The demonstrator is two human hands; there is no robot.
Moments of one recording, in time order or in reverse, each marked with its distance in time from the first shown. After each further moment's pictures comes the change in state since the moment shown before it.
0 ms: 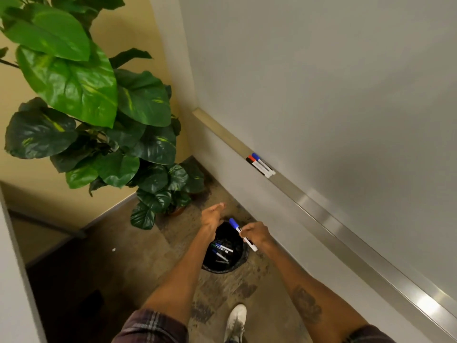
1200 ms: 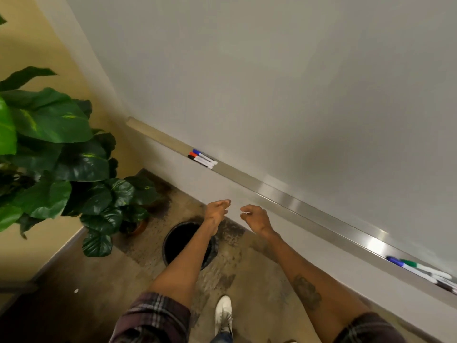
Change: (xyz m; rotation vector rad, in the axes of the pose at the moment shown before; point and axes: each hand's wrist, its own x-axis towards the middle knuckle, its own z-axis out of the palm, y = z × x) left_hand -0.058 -0.042 0.142 0.395 -0.336 0.042; right_hand -0.072 0.087 -0.106 0.095 0.328 -0.042
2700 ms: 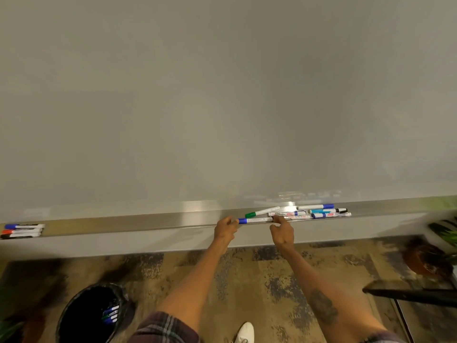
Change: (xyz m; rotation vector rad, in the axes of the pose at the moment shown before) left_hand -0.131 -0.087 0.490 0.498 -0.461 0.041; right_hand -0.182 0.405 -0.314 0.366 0.719 0.549
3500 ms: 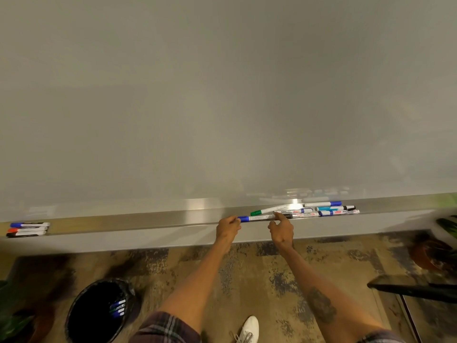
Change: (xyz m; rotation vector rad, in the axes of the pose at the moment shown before) left_hand 0.014 -0.008 -0.007 -0.021 0.030 0.022; right_hand 0.001 -0.008 0.028 0.057 0.026 0.072
